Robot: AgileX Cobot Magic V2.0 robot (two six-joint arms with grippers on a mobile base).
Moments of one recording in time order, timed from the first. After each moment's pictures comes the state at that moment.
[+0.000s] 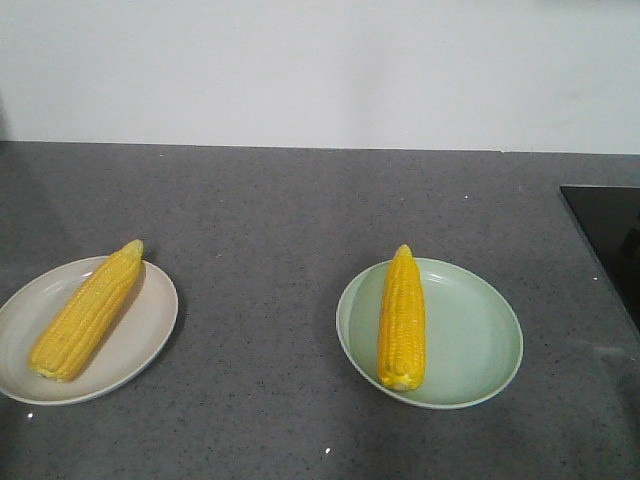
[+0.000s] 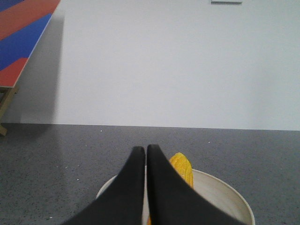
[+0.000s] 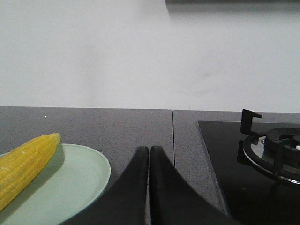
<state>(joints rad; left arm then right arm) -0.02 -0.01 0.02 -0.03 -0.04 -0.04 0.02 -0.01 0.03 0.07 0.04 -0.07</state>
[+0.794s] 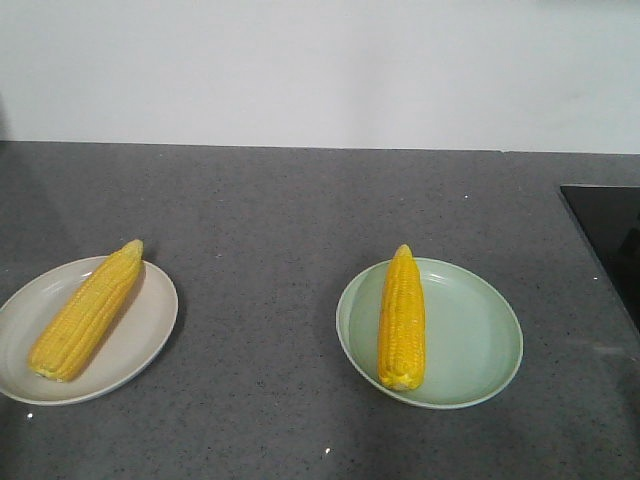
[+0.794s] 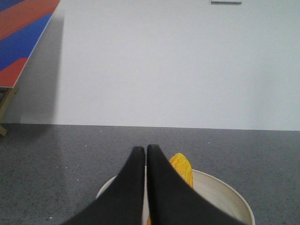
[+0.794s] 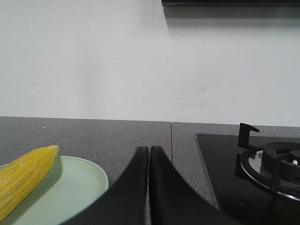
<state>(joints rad) -0.02 -0.01 0.02 -0.03 -0.04 -0.04 0.02 -0.01 0.03 0.05 -0.01 -0.07</state>
